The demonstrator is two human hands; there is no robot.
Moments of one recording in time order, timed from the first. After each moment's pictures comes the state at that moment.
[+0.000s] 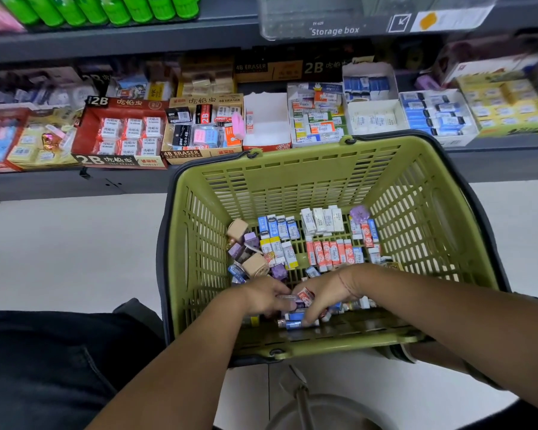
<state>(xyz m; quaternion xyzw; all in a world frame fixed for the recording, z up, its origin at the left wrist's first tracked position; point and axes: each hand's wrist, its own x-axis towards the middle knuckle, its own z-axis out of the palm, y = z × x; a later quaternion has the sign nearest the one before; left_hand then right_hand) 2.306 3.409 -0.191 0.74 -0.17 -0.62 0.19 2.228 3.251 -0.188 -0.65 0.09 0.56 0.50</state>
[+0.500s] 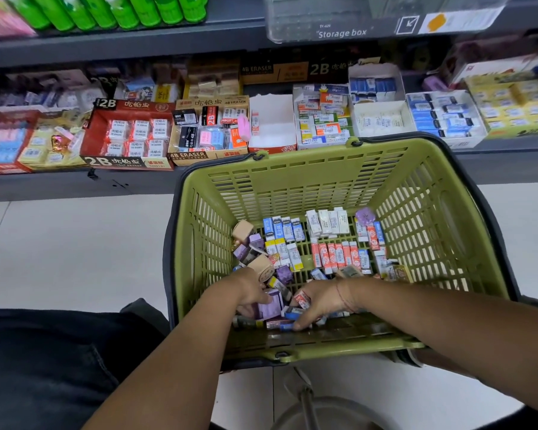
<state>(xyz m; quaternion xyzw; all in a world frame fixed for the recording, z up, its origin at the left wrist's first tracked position) 2.333 3.422 -0.177 0.80 -0.08 -0.58 0.08 2.223 3.266 -0.196 -0.68 0.14 0.50 0.51</state>
